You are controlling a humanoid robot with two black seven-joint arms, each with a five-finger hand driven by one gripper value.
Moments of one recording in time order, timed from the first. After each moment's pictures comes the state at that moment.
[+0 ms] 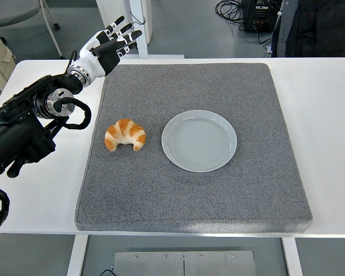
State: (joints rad) left arm -1.05 0.20 -0.51 -0.56 -0.03 -0.24 -0.15; right arm -0.10 0.00 0.00 0.13 -0.10 -0.04 0.25
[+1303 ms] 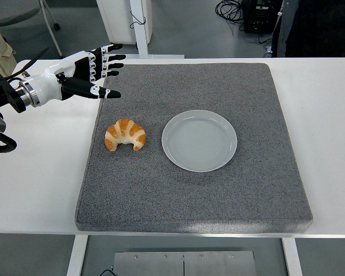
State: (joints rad) left arm -0.92 0.72 -0.47 -1.21 0.53 -0.32 -0.19; right arm -0.10 0.00 0.00 0.13 -0.10 -0.04 0.25
